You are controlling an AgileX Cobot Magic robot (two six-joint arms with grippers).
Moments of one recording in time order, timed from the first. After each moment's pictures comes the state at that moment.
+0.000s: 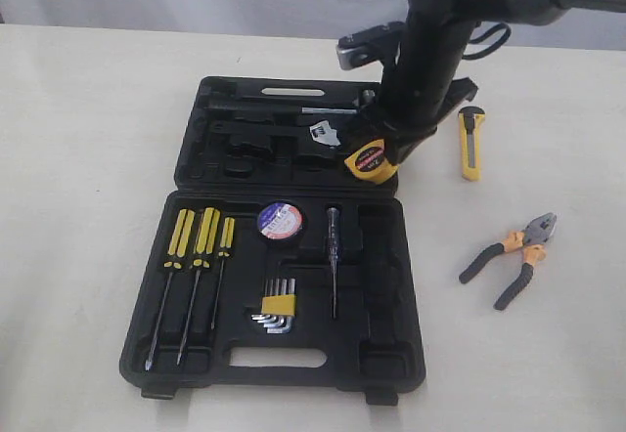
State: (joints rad) left arm -0.10 0.00 0.01 0.02 0.27 -0.18; right arm 0.31 2.09 -1.56 -0.02 0.98 -0.07
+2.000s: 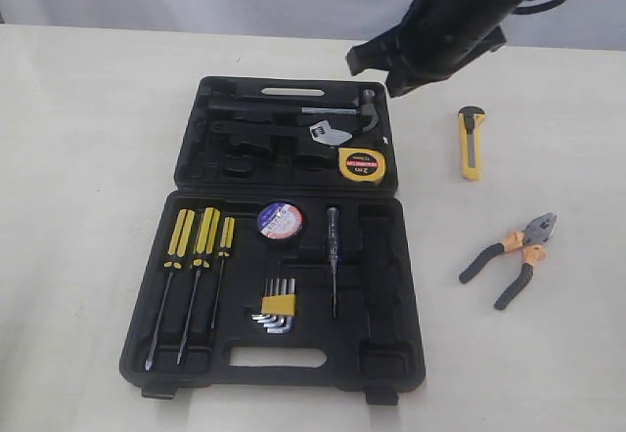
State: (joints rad) left arm -0.10 0.00 0.01 0.02 0.27 -0.18; right arm 0.24 1.87 -1.45 0.13 0.76 -0.09
